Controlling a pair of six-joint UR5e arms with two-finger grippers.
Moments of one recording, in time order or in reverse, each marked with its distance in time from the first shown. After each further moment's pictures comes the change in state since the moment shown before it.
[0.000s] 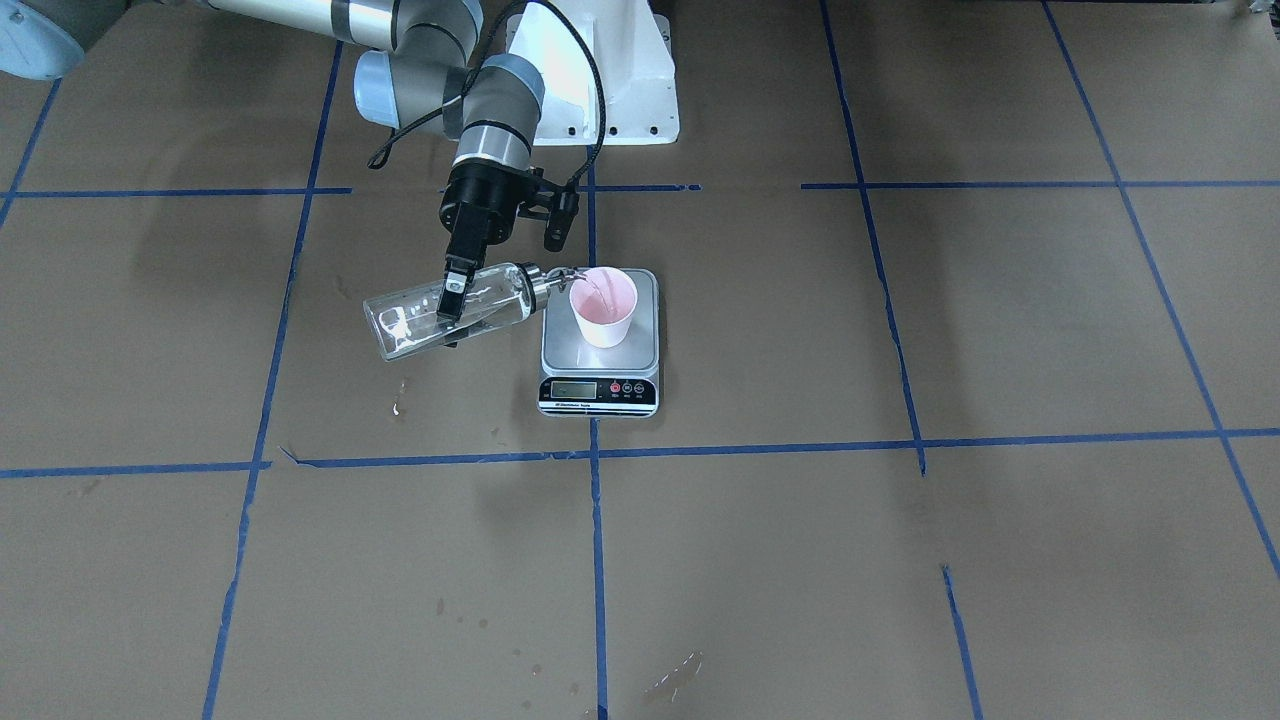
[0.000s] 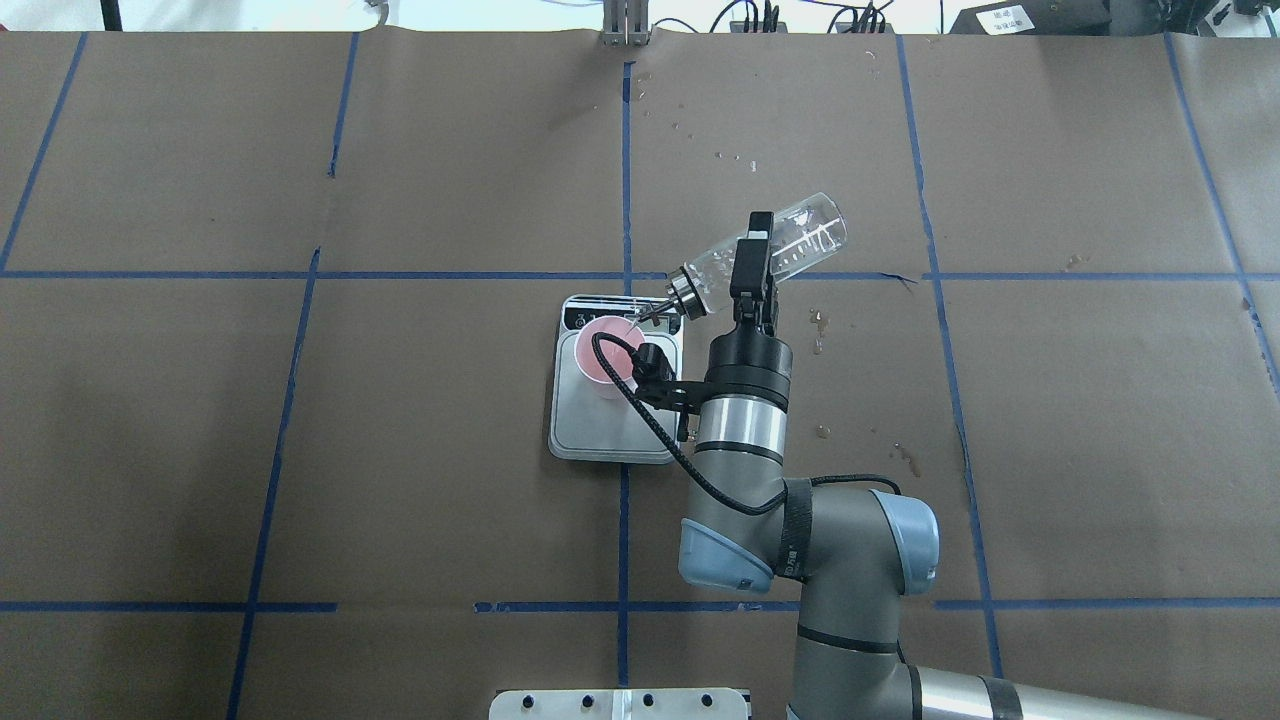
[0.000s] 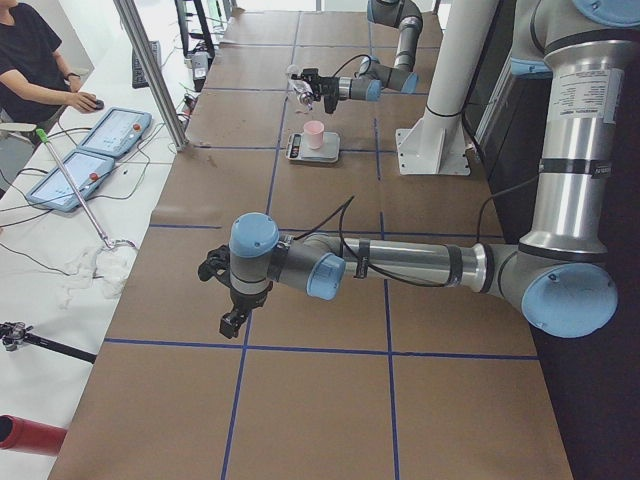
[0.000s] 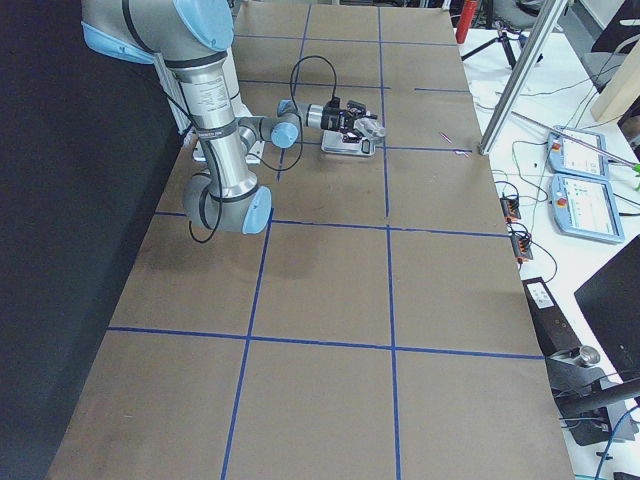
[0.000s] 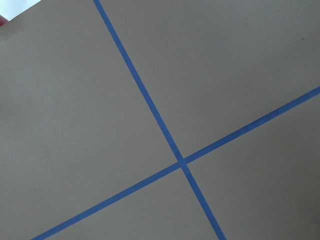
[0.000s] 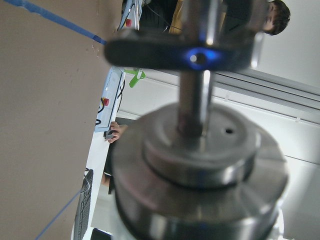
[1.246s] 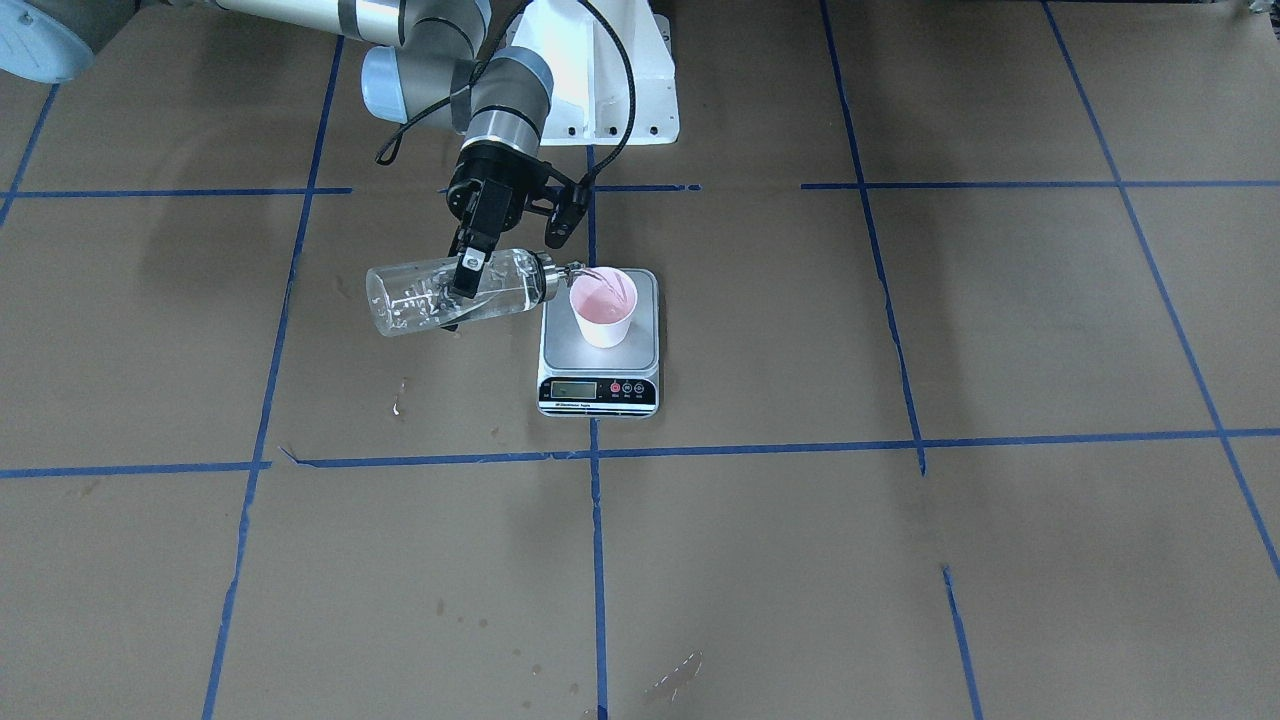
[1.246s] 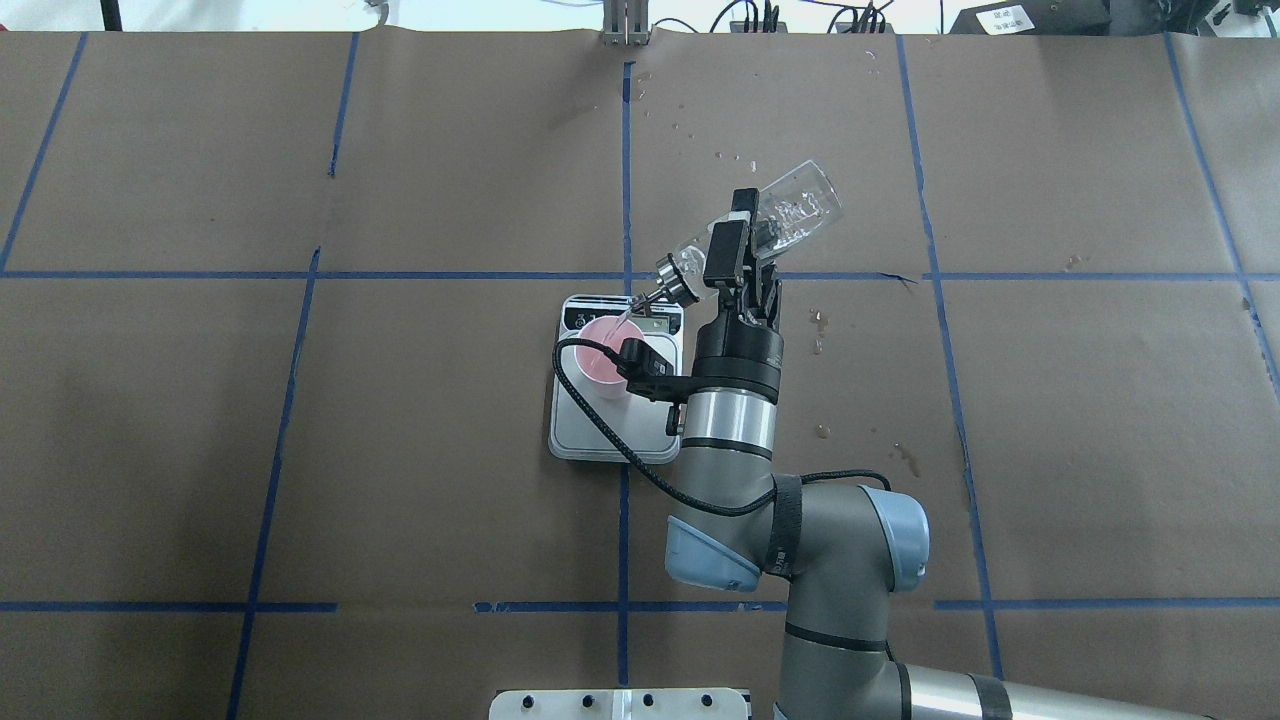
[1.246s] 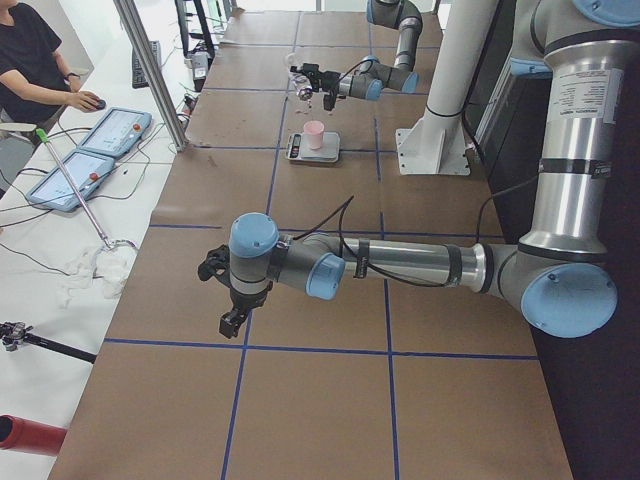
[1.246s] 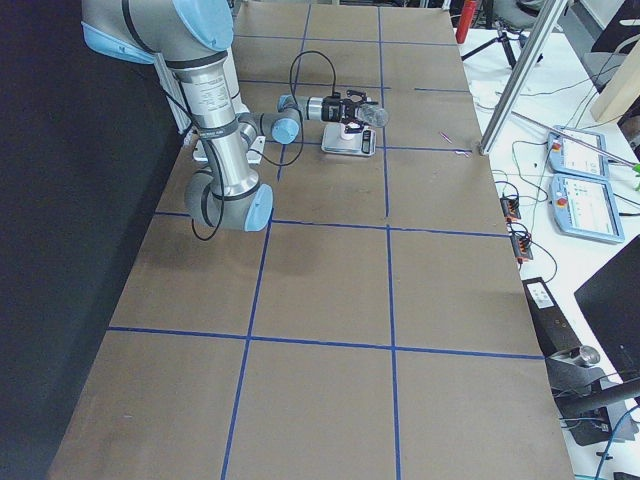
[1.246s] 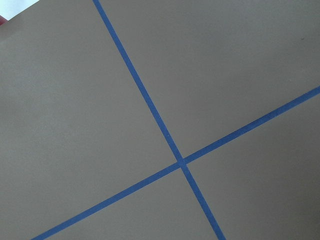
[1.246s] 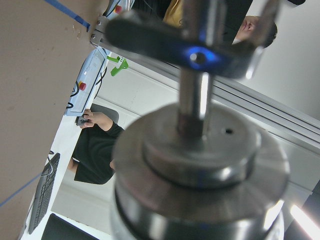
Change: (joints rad) left arm 0.000 -0.002 0.000 0.001 -0.002 0.001; right arm 0.003 0.025 0.004 0.016 -0.071 -0.158
